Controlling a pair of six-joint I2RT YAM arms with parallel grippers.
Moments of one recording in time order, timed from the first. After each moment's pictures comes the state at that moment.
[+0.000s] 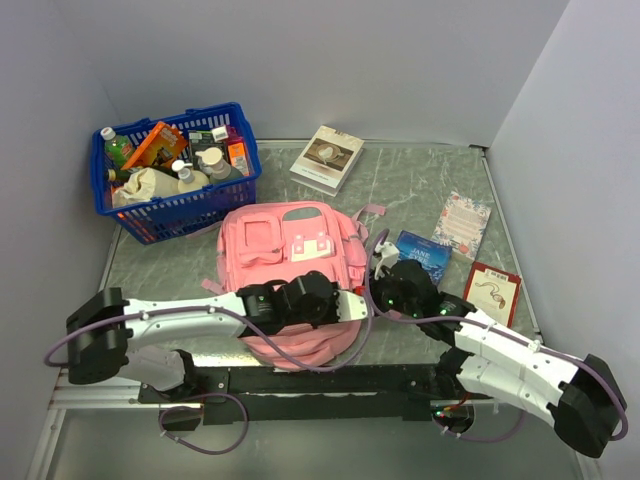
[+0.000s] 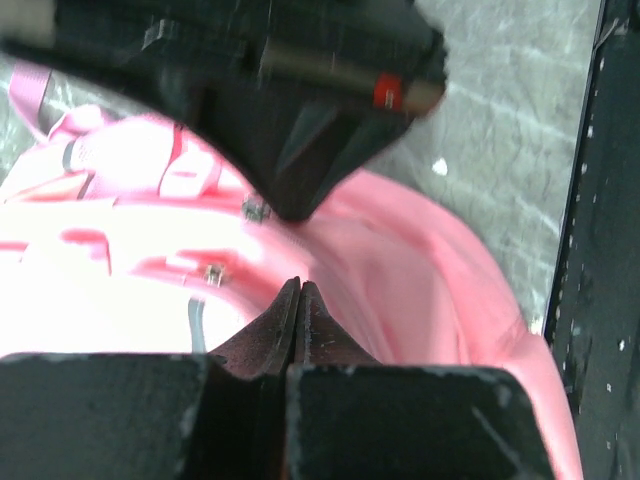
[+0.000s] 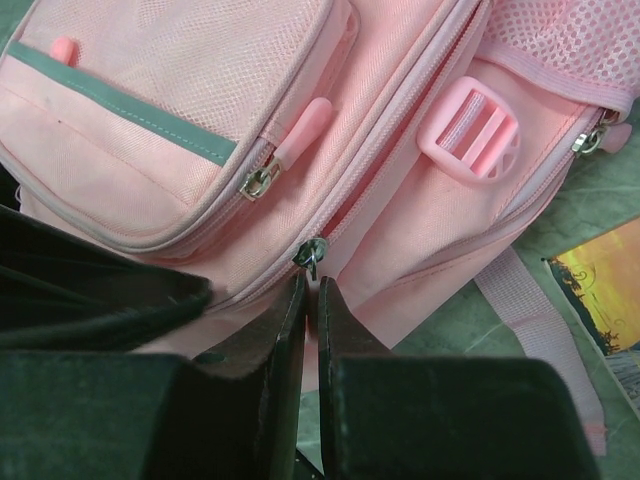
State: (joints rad) left arm -1.23 1.37 0.87 -0.10 -0.08 0.37; right arm 0.76 0.85 0.43 -0.14 -0.10 0.46
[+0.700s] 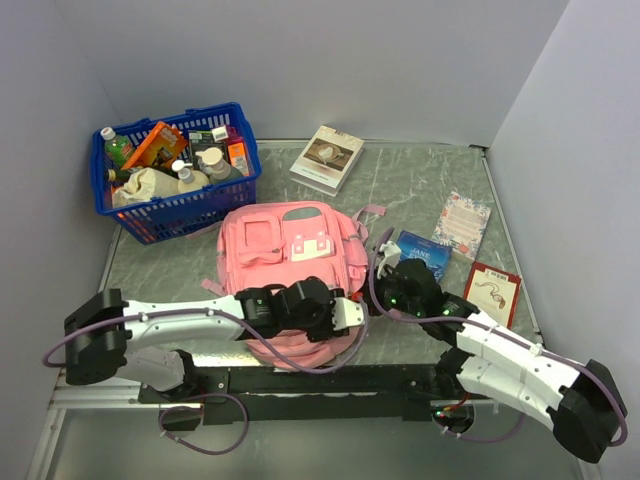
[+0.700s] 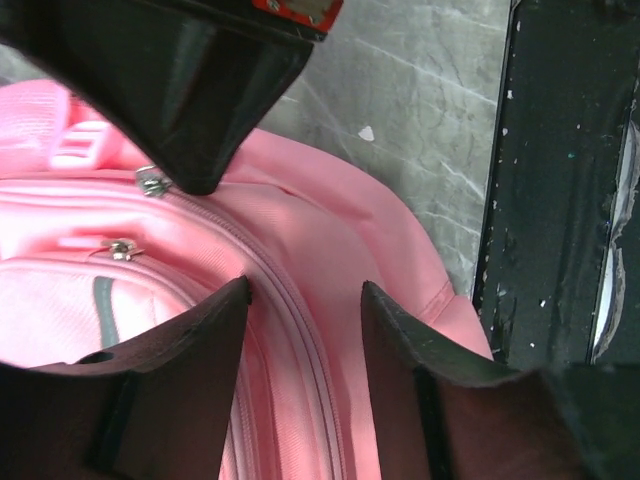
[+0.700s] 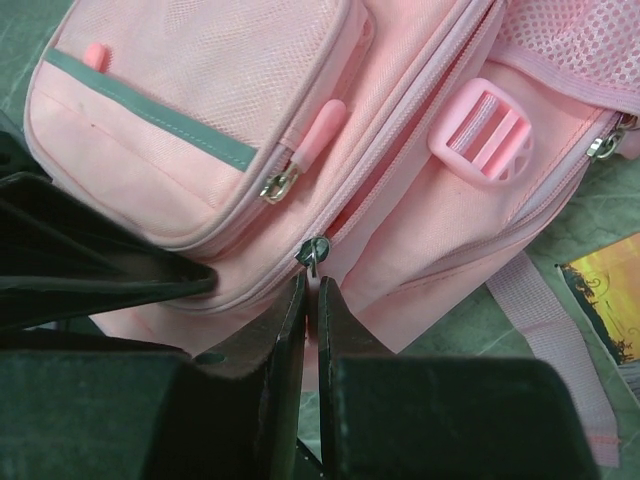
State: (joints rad) left arm -1.23 1.33 0.83 -0.17 0.01 0.29; right arm 0.73 0.84 0.42 -0.12 -0.18 0.47
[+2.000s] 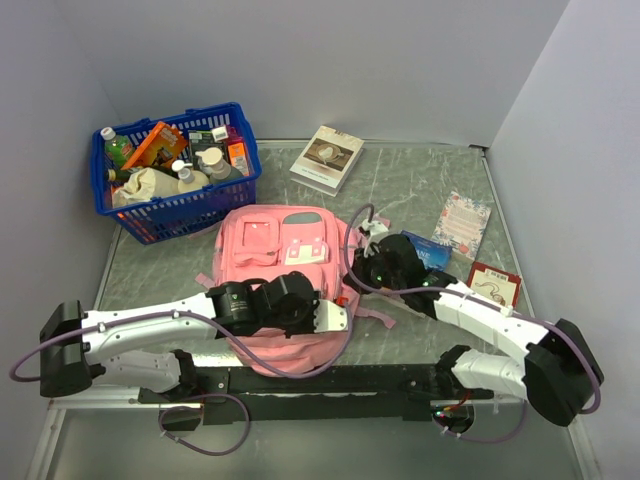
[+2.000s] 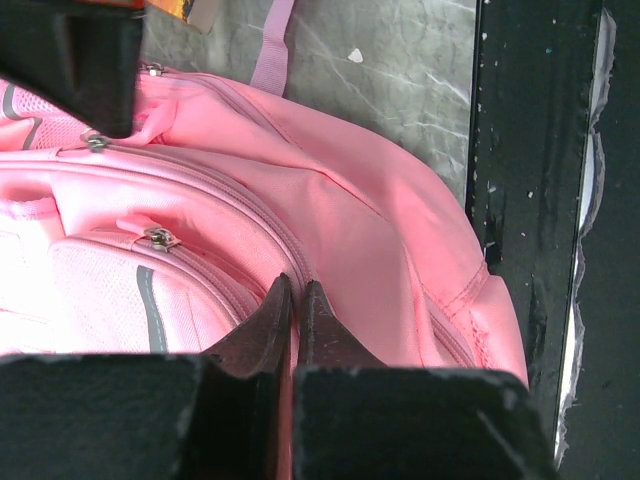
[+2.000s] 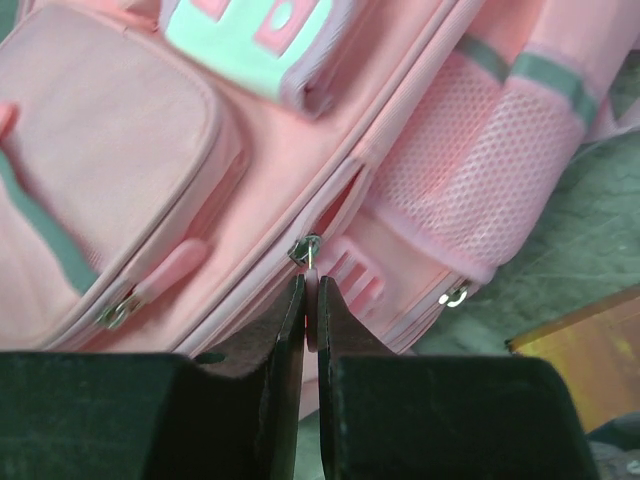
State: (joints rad) left arm -1.23 1.19 0.89 -0.46 0.04 0.40; right arm 0.66 1.10 0.58 -0.08 -0.16 0.38
